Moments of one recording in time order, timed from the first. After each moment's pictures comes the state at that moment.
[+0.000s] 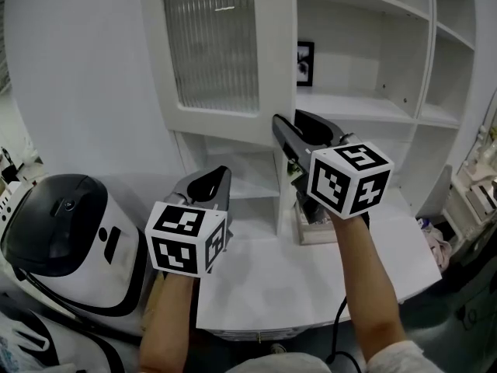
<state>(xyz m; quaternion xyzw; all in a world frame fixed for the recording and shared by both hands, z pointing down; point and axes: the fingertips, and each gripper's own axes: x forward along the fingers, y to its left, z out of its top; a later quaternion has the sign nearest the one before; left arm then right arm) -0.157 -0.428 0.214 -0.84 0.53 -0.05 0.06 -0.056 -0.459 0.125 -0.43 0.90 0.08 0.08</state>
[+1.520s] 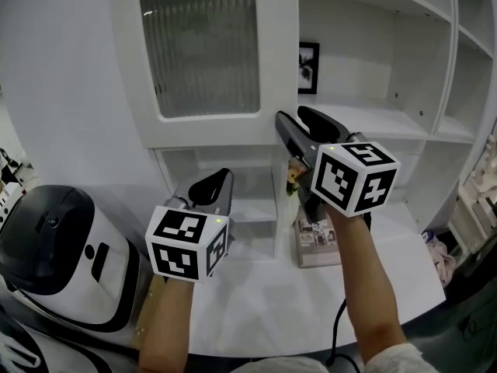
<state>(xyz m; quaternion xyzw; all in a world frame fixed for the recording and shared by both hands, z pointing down) -0.138 -0.518 0.221 -0.84 0.53 -0.04 0.06 -0.030 -0.556 0.124 -0.44 0.89 0.06 0.10</state>
